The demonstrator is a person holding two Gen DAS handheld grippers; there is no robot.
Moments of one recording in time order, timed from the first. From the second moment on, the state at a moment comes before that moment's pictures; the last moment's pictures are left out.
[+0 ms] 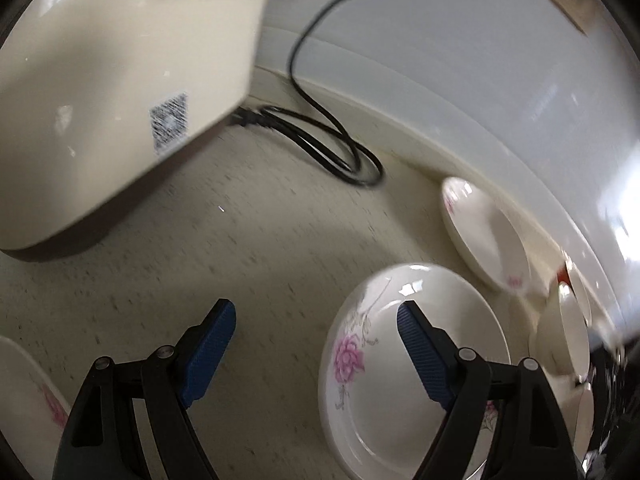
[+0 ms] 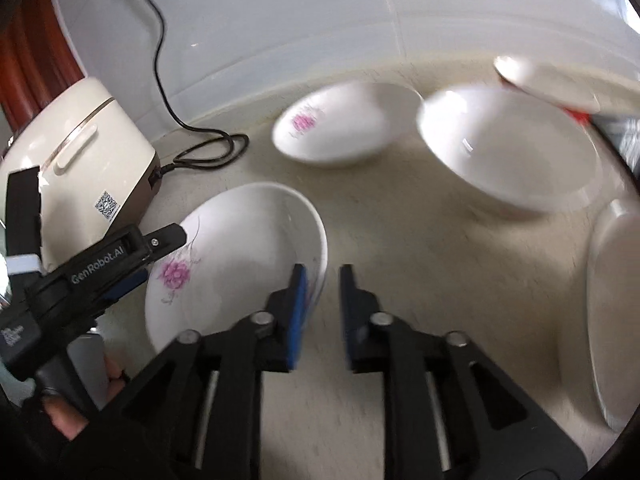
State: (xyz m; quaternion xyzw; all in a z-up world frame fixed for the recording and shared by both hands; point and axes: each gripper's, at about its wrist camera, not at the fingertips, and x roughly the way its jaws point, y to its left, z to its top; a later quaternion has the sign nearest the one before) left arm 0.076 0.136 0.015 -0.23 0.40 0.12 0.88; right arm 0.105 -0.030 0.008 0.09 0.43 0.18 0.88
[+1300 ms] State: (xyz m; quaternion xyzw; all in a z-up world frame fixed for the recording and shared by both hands) left arm 0.063 0.109 0.022 -0.18 0.39 0.05 0.90; right arm 0.089 -0.041 0.013 0.11 0.41 0.19 0.89
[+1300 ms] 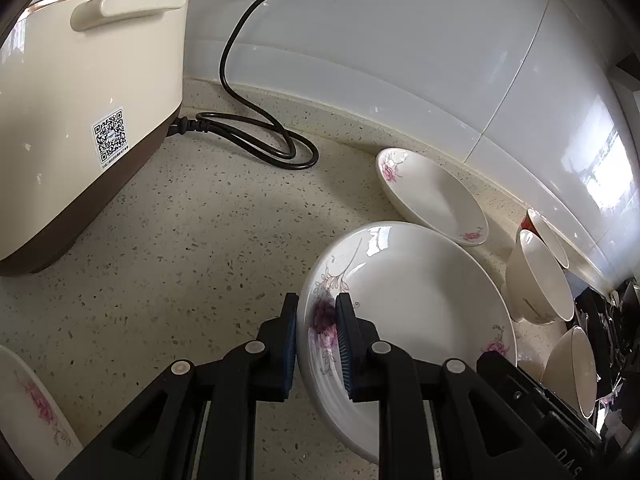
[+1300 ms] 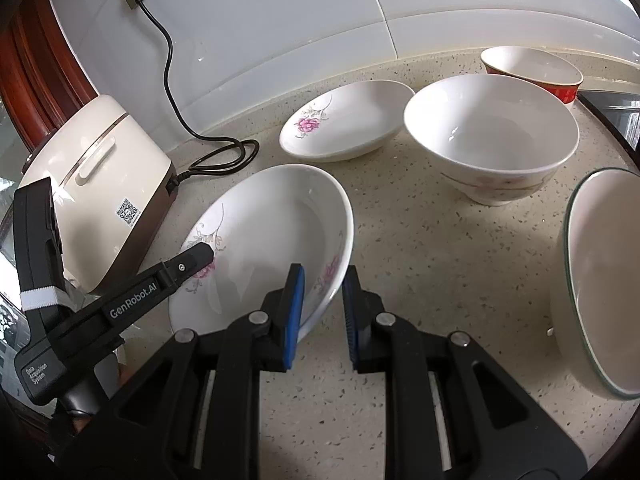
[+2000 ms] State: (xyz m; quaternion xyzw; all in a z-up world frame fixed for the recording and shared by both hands) left arm 0.039 0.114 0.028 -0.18 0.37 0.07 0.91; right arm 0.083 -0.038 0.018 0.11 0.40 0.21 0.88
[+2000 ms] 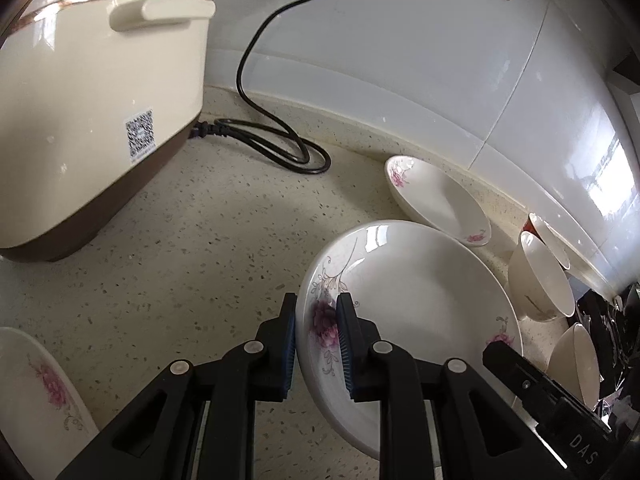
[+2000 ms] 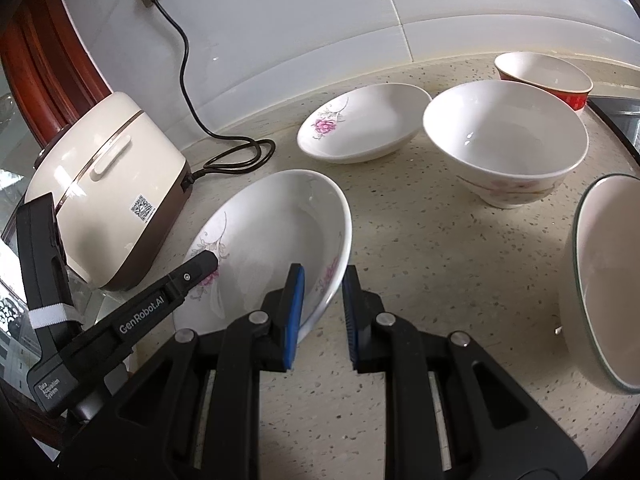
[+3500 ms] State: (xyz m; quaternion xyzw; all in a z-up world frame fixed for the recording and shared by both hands) left arm -0.085 0.172 0.061 -0.16 0.29 0.17 0.93; right arm 0.034 0.032 0.022 0.07 0.35 0.40 0.84
